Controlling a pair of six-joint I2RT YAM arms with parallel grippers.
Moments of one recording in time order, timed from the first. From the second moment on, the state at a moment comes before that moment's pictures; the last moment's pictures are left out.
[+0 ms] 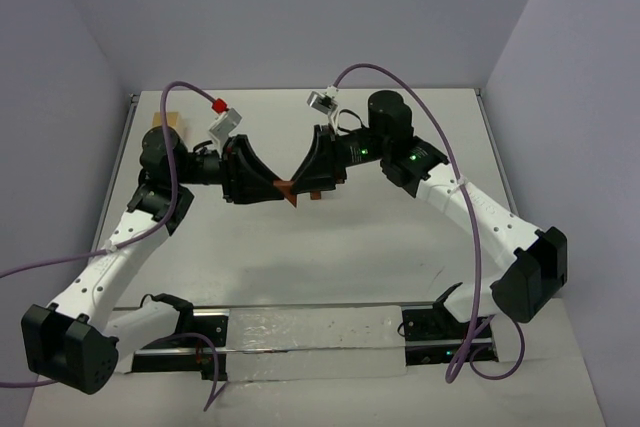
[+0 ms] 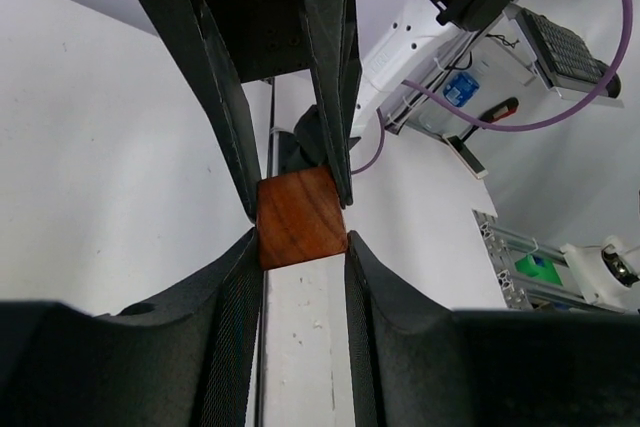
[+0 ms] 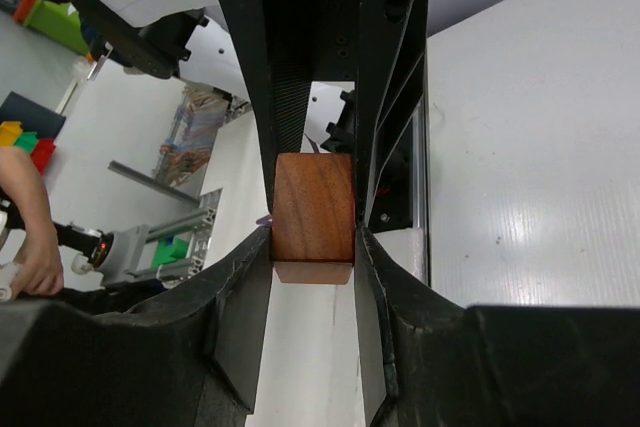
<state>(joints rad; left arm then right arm) -0.37 1.07 0.91 0.30 1.25 -0.62 0.63 1.38 1.28 -0.05 -1.12 0.52</state>
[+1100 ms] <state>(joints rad) -0.10 1.26 1.21 -0.66 0.30 -0.34 0.58 1.78 1.75 -0.76 0.28 0.62</state>
